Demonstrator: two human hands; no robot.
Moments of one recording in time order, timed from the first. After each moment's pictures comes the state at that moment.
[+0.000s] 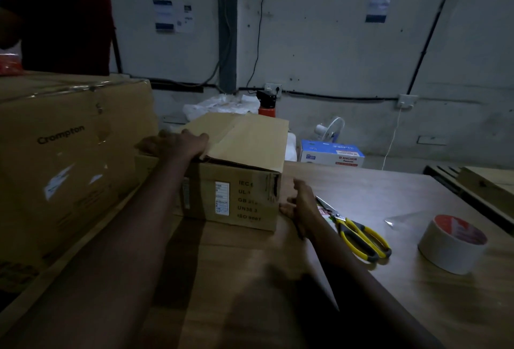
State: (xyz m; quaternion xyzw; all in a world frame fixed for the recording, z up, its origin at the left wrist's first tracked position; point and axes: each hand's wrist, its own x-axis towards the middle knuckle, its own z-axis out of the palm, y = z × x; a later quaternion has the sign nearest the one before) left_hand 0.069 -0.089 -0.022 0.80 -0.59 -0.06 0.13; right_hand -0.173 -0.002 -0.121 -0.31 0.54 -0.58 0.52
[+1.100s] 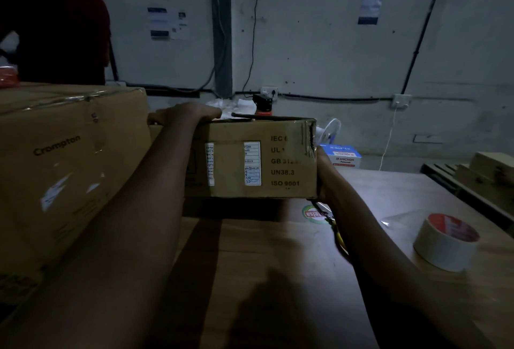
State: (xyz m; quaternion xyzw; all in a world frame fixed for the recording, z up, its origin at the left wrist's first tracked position) left_hand 0.041 -0.086 0.065 0.77 -0.61 -0.11 0.16; right_hand -0.208 0.001 -0.039 -0.36 0.49 -0.56 0.56
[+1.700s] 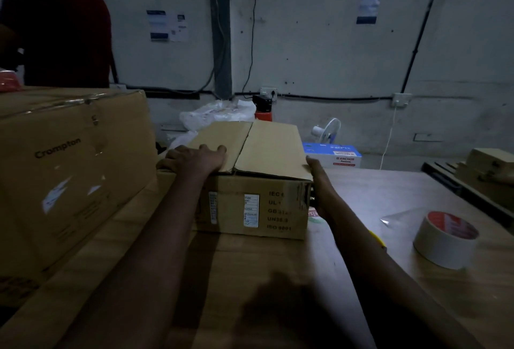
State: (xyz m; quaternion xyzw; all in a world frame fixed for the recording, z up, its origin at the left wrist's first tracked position) left_hand 0.035 -0.081 -0.032 0.77 -0.63 -0.10 0.11; right_hand -0.207 0.009 -0.077 -0.39 0.56 -0.56 0.48
